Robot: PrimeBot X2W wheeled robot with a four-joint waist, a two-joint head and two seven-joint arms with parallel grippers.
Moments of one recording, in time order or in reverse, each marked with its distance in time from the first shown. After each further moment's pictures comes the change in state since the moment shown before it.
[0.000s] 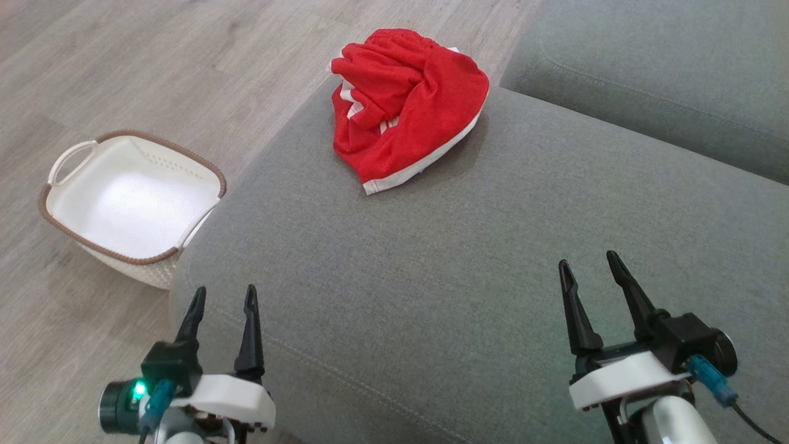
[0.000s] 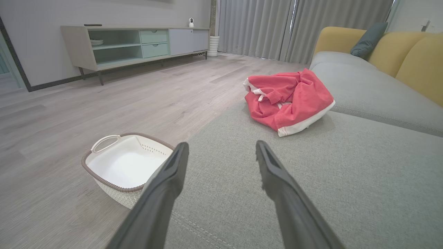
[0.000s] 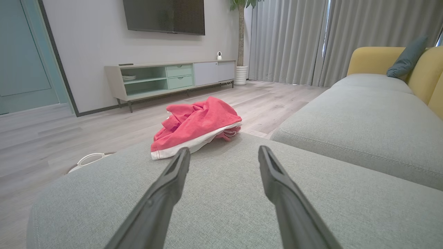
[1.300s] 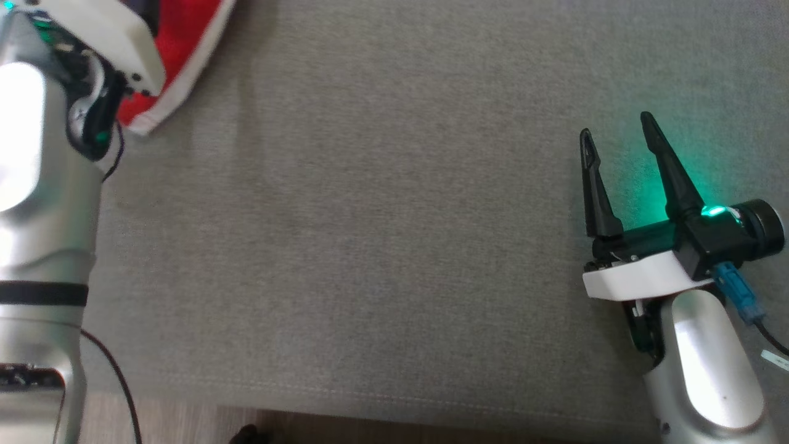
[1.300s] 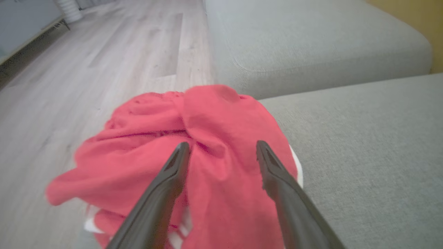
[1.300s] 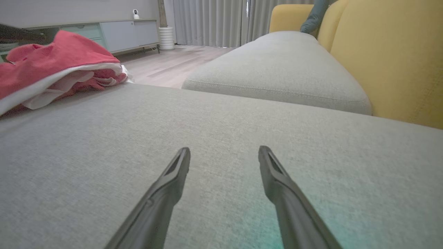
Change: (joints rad) left arm -1.003 0.230 -0.087 0.452 -0.148 -0.207 0.308; right arm -0.246 -0.005 -0.044 -0.110 -0.161 0.000 -0.001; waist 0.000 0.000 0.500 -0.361
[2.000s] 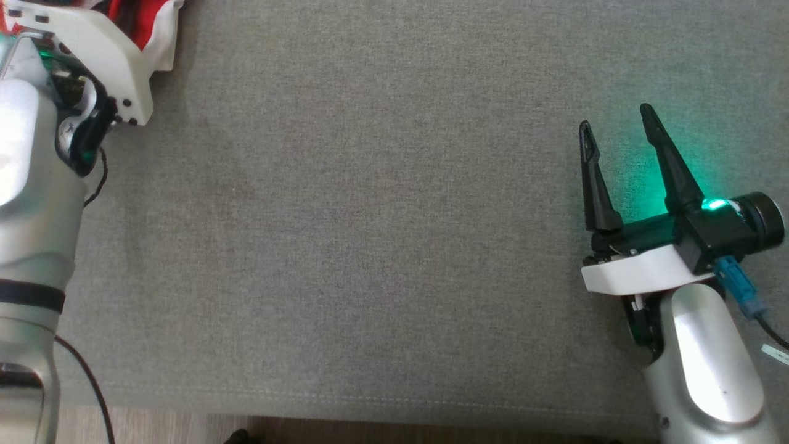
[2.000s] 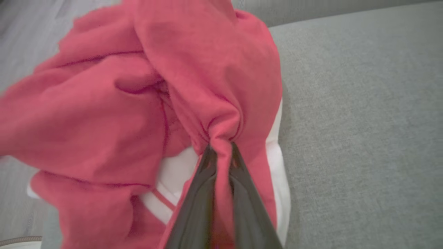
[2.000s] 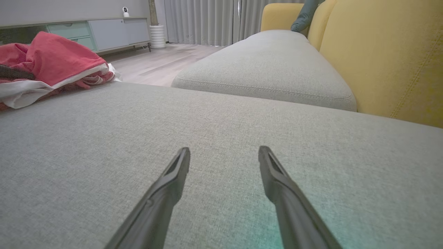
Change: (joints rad) left arm -0.040 0.072 -0.169 0.149 -0.119 0.000 0.101; right arm -0.017 0.000 0.003 -0.002 0.006 0.000 0.000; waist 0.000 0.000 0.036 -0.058
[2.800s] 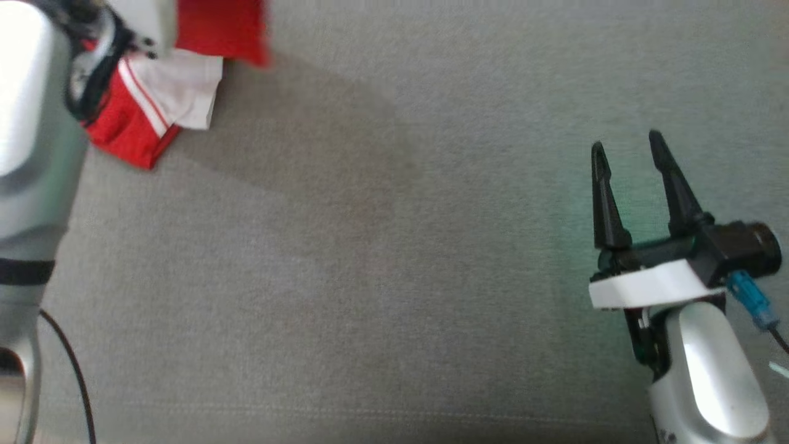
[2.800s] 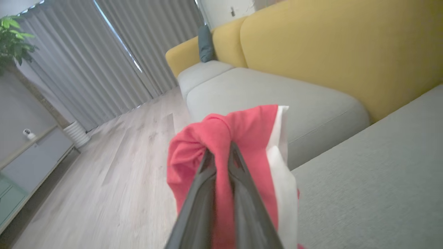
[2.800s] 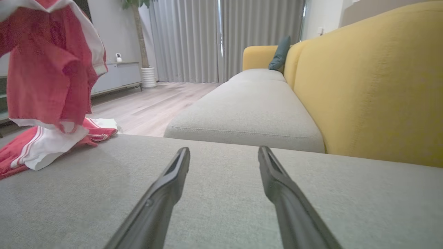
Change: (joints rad) left arm -0.098 0.042 -0.139 -0.261 0.075 0.007 -0.123; right arm 0.041 0.000 -0.019 0.037 0.098 0.000 0.000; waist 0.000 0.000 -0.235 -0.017
